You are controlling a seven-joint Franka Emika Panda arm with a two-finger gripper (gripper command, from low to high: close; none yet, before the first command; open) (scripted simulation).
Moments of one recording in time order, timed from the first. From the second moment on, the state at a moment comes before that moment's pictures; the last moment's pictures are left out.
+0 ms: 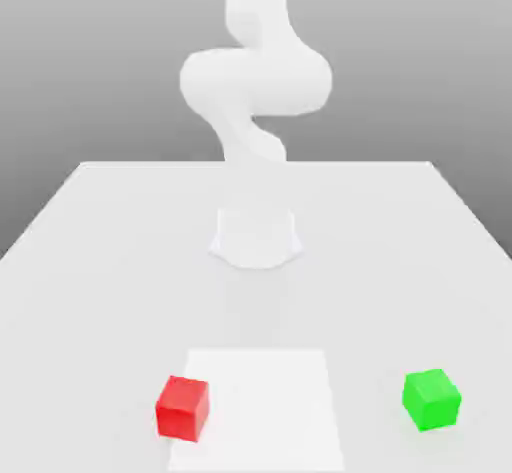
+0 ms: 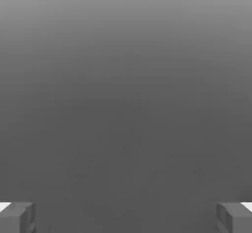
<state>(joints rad) -0.01 -0.71 -0.01 -2.33 0.00 2.34 0.80</state>
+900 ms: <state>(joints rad) -0.11 0.28 -0.08 -2.57 0.07 2.85 0.76</state>
